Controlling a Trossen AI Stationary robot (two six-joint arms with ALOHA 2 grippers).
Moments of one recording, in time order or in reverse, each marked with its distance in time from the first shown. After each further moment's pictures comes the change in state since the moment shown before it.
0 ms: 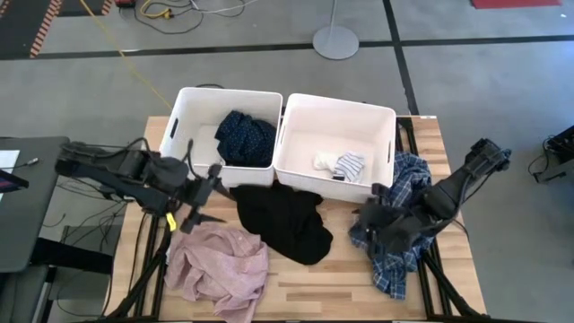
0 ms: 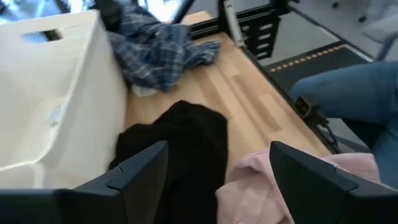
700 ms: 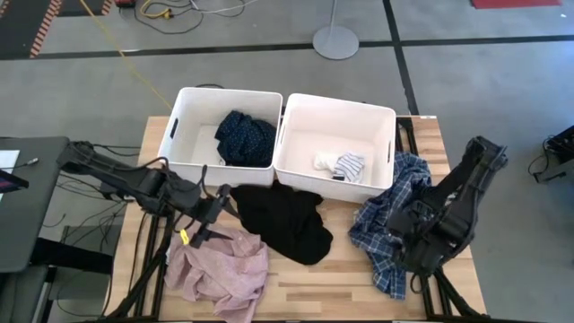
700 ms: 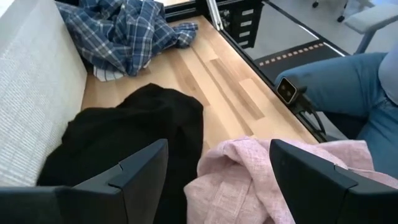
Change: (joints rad) left arm -0.077 -0.001 -0.287 0.282 0.001 -0.075; right arm 0.270 0.000 -0.114 -0.371 -0.274 0.737
